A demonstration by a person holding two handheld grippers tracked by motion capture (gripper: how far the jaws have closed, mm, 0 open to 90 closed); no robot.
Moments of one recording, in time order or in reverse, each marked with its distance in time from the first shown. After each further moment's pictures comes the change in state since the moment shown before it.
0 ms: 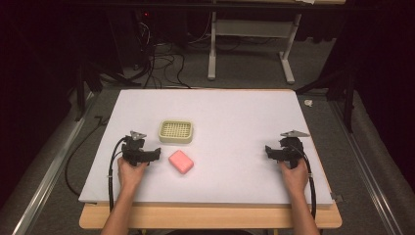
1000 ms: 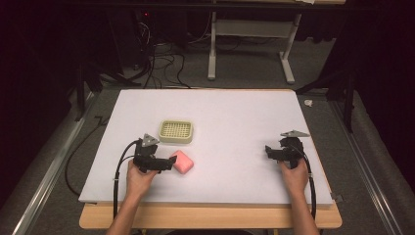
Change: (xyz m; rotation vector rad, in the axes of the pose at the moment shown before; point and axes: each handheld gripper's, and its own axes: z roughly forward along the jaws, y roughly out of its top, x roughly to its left) left arm -0.056 0.009 -0.036 -0.041 -0.228 0.110; right arm 0.000 0.000 0.000 0.001 -0.001 0.001
